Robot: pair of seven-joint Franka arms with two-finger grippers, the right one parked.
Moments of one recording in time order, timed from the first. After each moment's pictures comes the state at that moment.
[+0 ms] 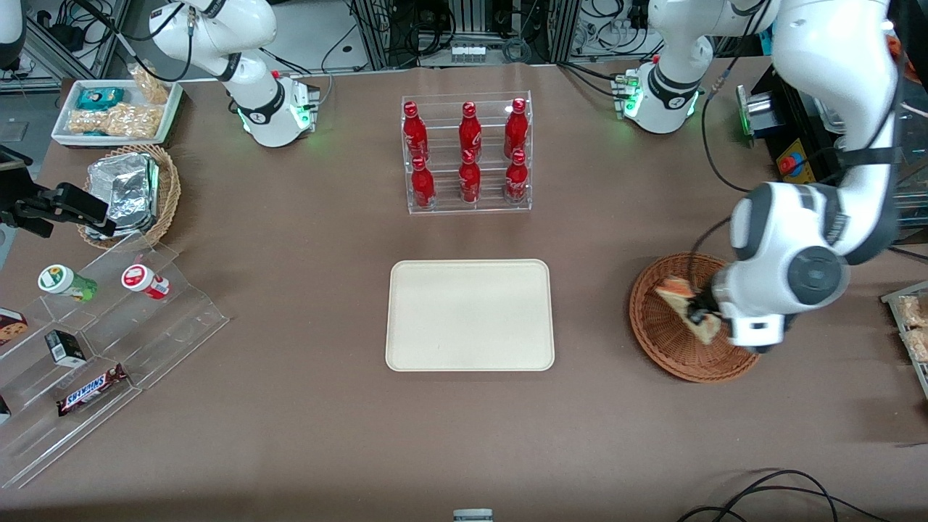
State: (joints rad) arm -0.12 0.38 -0.11 -1.73 0.04 1.92 -0.96
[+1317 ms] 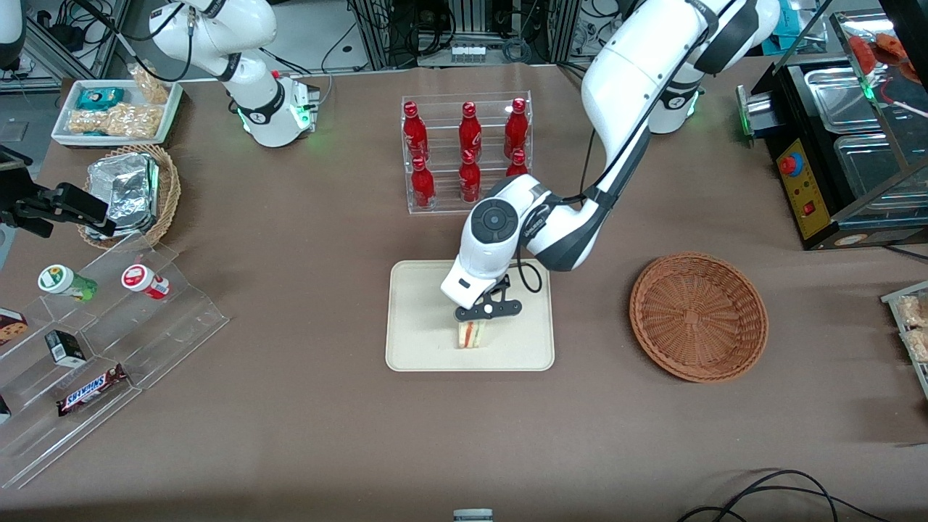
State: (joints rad) arm -0.58 0.77 -0.20 -1.42 0.12 2.25 -0.94
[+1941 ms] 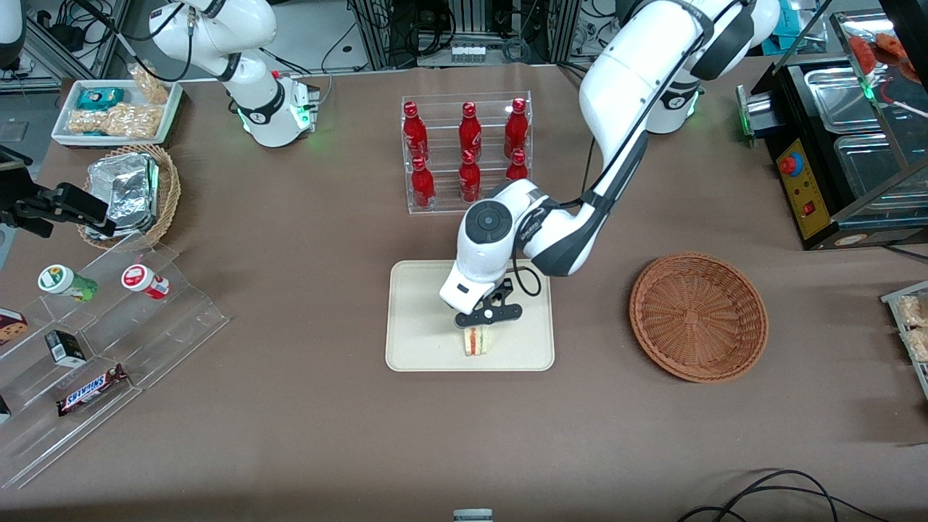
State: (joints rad) arm -0.58 0.75 -0.20 -1.37 0.16 2.22 -0.99
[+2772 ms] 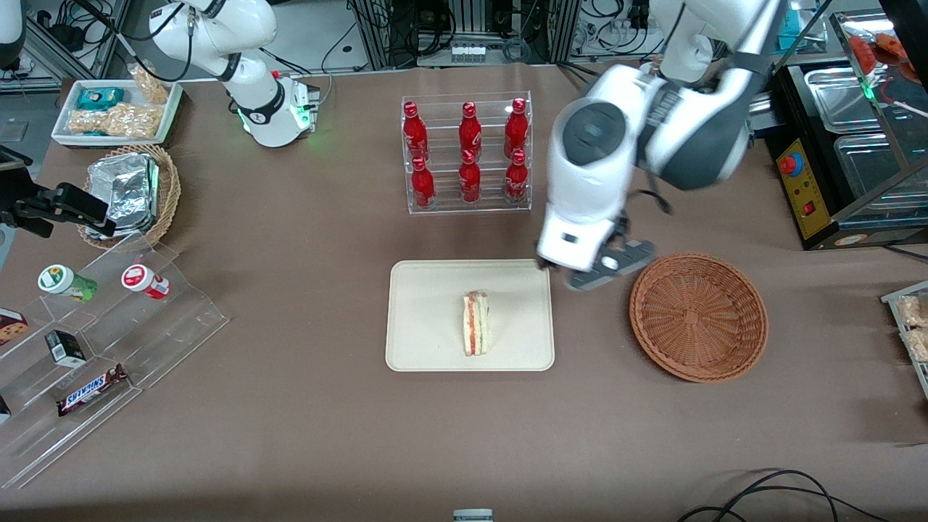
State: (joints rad) arm -0.39 0.34 -0.17 -1.46 0.17 1.69 -0.93
